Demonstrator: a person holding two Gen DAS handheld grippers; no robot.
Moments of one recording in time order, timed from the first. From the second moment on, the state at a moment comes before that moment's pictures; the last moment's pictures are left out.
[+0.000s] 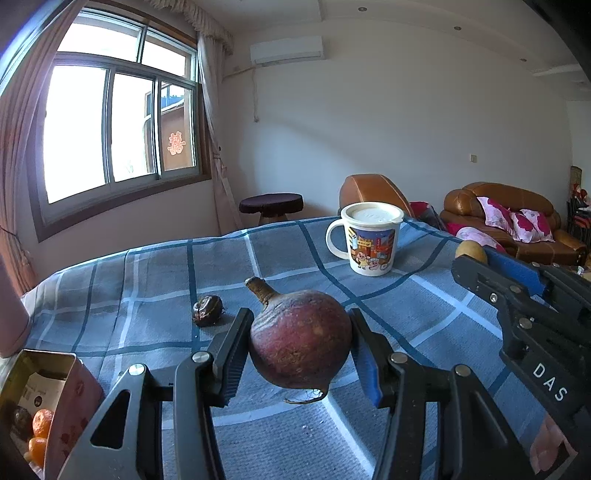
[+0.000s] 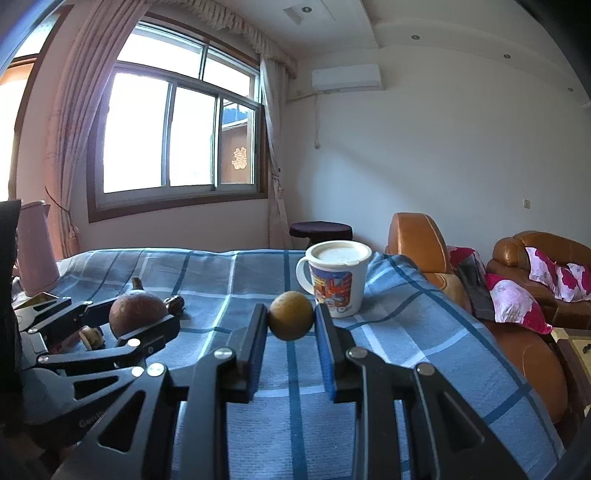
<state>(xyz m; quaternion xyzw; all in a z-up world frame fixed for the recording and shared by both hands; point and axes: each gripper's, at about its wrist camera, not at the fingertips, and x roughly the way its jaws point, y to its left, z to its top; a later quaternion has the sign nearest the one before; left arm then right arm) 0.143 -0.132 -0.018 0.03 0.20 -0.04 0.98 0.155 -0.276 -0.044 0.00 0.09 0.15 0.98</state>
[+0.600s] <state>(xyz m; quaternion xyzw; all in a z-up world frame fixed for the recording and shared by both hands) 0.125 -0.099 -0.019 0.02 0.21 -0.02 0.98 0.141 -0.234 -0.038 -0.01 0.08 0.20 0.98</state>
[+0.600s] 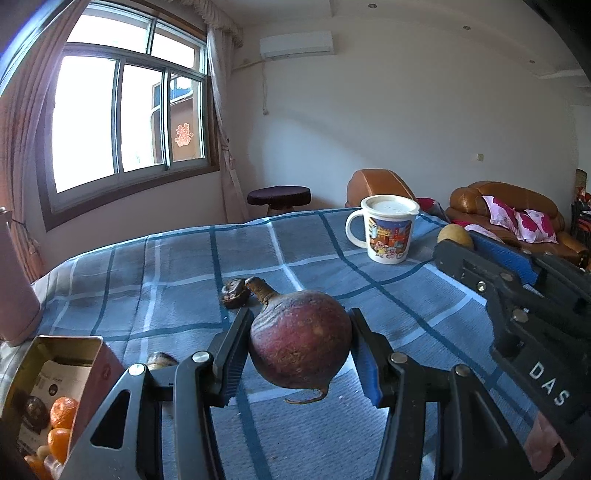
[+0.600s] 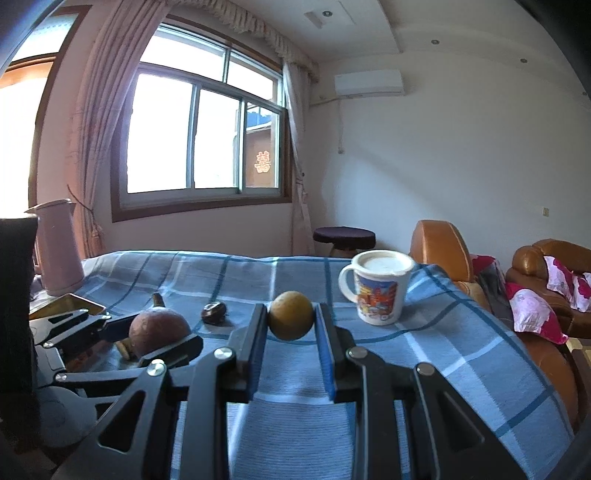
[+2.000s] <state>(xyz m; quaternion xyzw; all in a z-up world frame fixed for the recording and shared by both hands) 0.065 0.020 -0.015 -0.02 0.20 0.06 0.98 0.105 -0.122 -0.027 -0.06 0.07 0.30 0.95</state>
